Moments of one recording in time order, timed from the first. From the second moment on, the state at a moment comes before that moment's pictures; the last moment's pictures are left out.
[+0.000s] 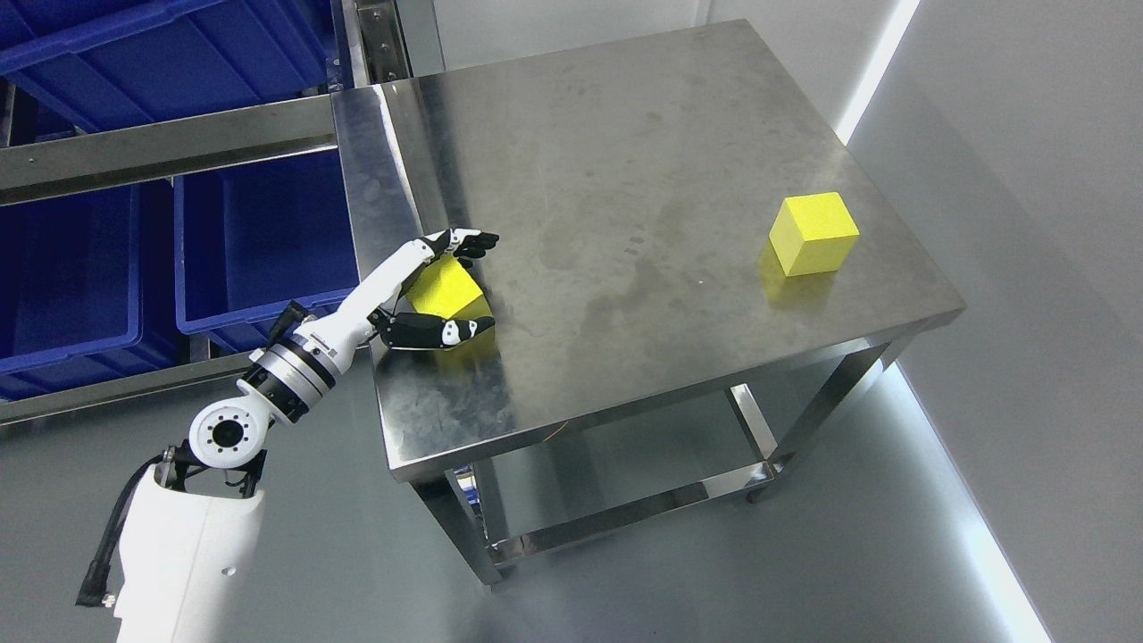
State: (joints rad) left arm -0.31 0.18 -0.08 -1.53 -0.20 -0.13 -0.59; right arm 0.00 0.00 -0.09 0.00 0.00 -0.10 0.02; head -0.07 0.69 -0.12
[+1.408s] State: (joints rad) left arm -0.44 0.03 0.19 -1.53 0.06 -0.45 -0.30; right arm 0.00 0.00 -0.09 0.00 0.00 -0.10 0.02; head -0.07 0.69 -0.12
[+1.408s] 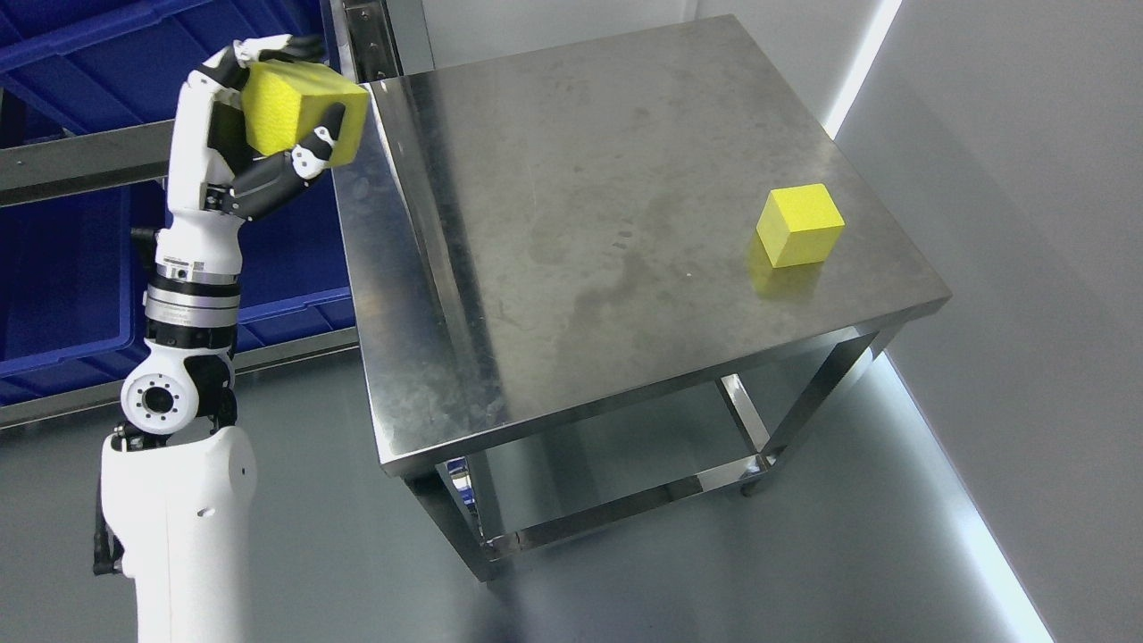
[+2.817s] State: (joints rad) left arm -0.41 0.00 0.29 -1.54 0.09 -0.50 -0.15; right arm 0.00 0.00 -0.09 0.00 0.00 -0.10 0.02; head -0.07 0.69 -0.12
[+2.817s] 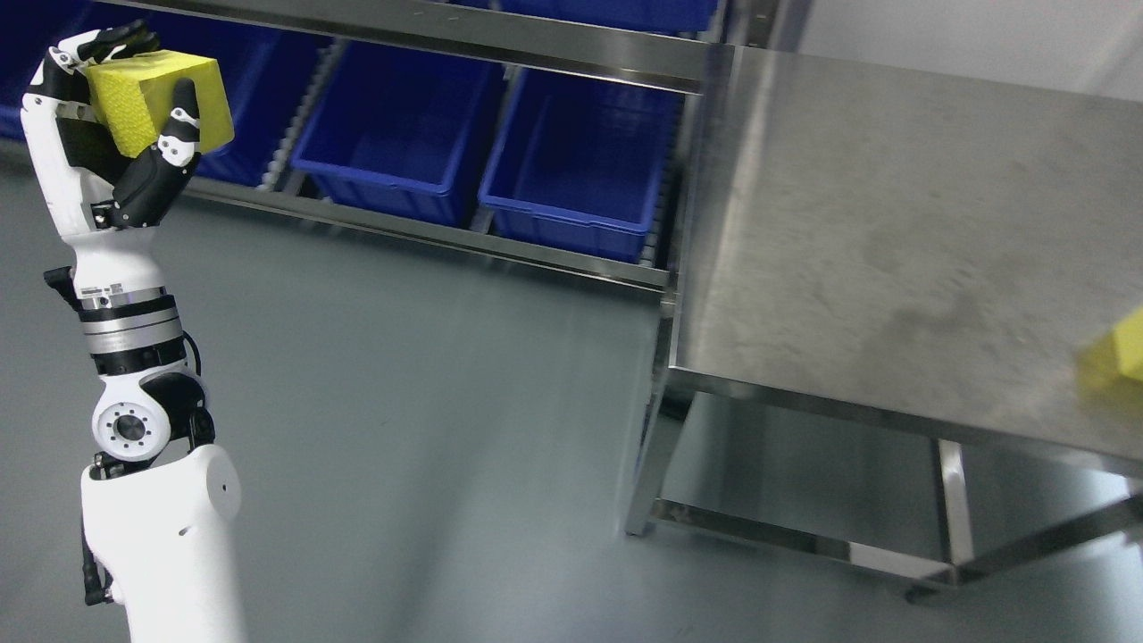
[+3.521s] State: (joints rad) left arm -0.42 0.00 0.30 -1.54 0.09 -0.50 -0.15; right arm 0.00 0.00 -0.09 0.00 0.00 -0.10 0.02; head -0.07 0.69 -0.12
